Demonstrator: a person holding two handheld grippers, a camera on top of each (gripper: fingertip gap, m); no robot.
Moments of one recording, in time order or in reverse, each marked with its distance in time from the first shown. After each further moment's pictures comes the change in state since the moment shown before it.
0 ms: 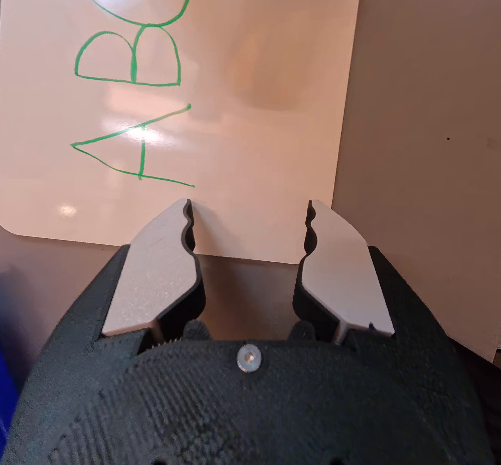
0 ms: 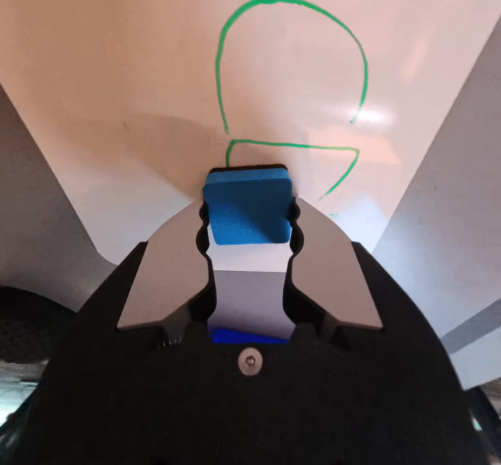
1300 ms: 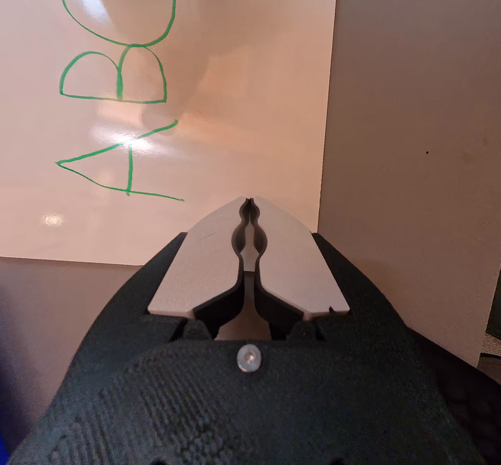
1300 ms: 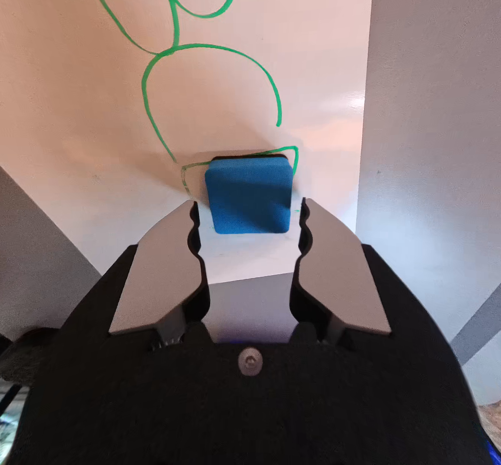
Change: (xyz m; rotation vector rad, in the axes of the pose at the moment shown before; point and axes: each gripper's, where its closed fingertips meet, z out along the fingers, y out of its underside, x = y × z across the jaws) left arm 0.006 -0.008 0.002 0.036 0.036 -0.016; right arm 0.034 -0.012 -0.009 0.061 0.004 0.223
